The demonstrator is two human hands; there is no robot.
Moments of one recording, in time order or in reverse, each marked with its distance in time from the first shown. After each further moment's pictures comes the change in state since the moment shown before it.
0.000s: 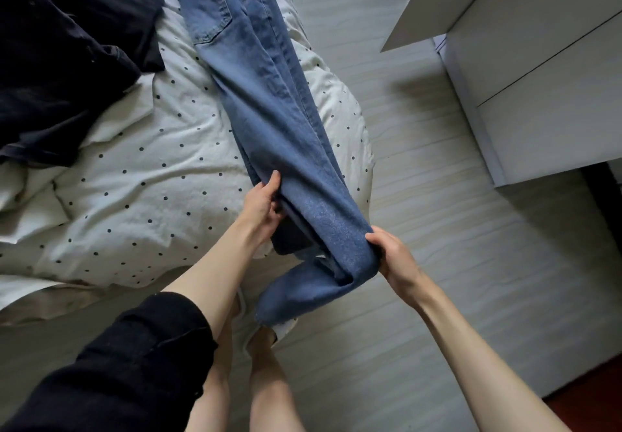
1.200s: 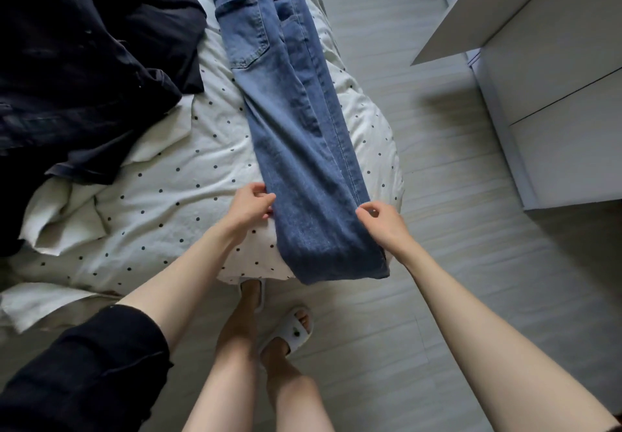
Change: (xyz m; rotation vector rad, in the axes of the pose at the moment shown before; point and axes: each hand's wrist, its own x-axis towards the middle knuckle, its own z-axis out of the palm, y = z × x) left_hand -0.003 0.063 -0.037 0.743 0.131 0.173; right_hand 0.083 -0.049 0.032 -0.707 0.164 -0.052
